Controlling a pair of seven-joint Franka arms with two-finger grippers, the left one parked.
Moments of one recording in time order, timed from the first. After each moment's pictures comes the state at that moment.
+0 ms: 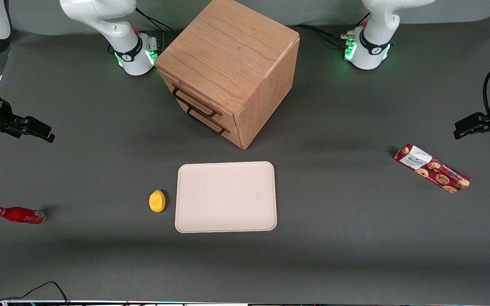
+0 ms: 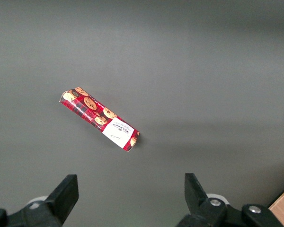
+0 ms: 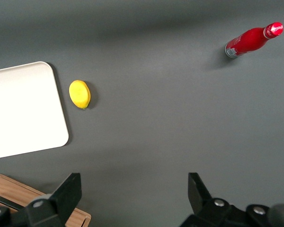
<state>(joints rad) 0.09 -0.01 -0.12 -1.68 -0.01 1.68 0.16</state>
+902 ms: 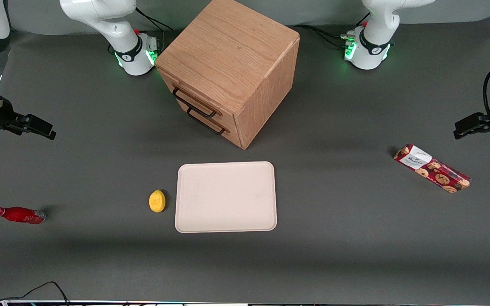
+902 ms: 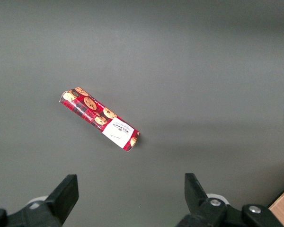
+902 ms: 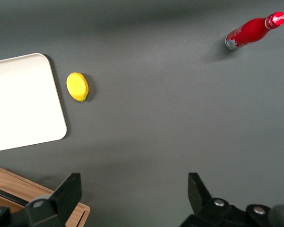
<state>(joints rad) 0.09 -0.01 -0.11 -1.67 -0.01 1.65 0.16</state>
